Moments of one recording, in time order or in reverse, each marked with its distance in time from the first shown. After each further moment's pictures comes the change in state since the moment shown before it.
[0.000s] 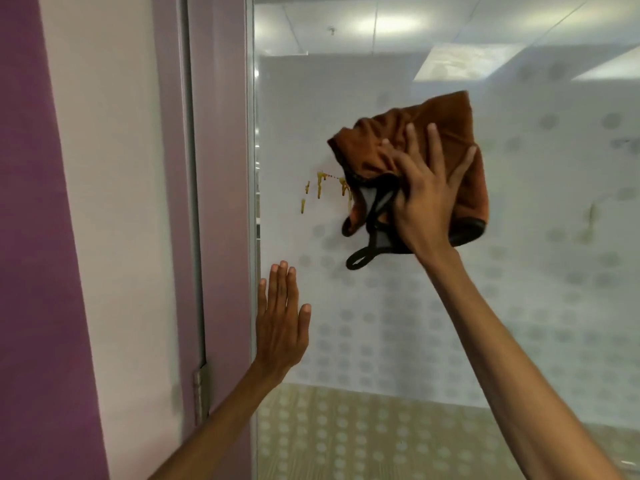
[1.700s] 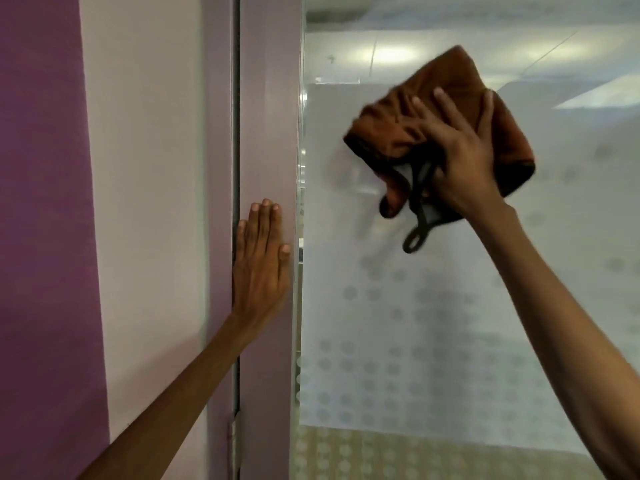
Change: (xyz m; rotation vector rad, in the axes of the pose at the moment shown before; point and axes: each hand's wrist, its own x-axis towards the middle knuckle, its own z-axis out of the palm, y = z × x) left_hand 0.131 -0.091 -0.069 0.082 0.189 0.100; right_hand 0.088 -0.025 0.009 -0.043 -0.036 -0.329
